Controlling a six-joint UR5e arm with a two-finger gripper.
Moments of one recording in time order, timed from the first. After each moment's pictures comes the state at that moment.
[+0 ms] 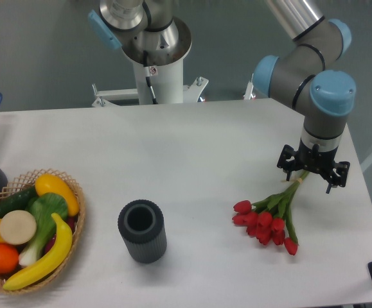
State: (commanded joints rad) arm 2.79 -2.03 -1.60 -0.88 1.52 1.24
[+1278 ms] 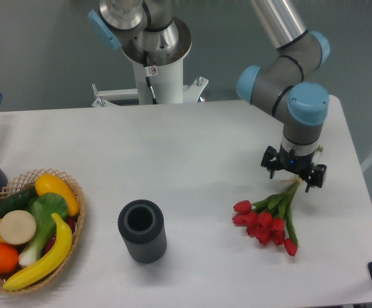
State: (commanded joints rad) arm 2.76 -2.09 -1.73 -0.75 1.55 1.30
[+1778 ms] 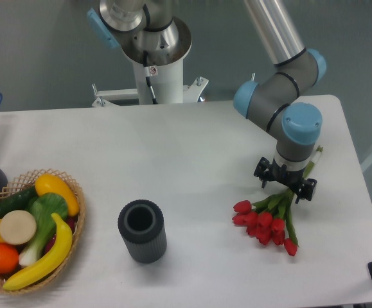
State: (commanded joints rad) arm 2.74 -2.13 -1.70 -0.75 1.55 1.30
